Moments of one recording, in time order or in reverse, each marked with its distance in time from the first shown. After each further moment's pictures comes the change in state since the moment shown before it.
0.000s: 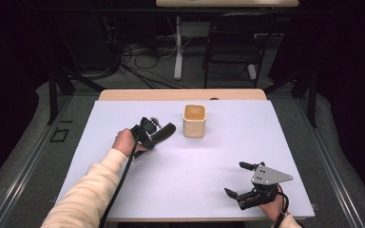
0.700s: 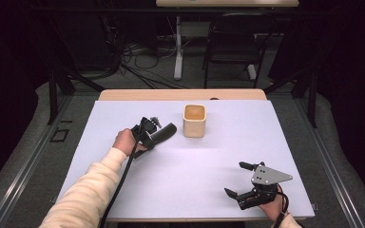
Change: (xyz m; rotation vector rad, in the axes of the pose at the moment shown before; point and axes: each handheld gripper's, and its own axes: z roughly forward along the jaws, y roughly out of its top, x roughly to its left) left arm 0.000 0.001 -0.001 0.003 -0.022 -0.032; right arm 0.000 0.000 0.000 0.002 0.001 0.001
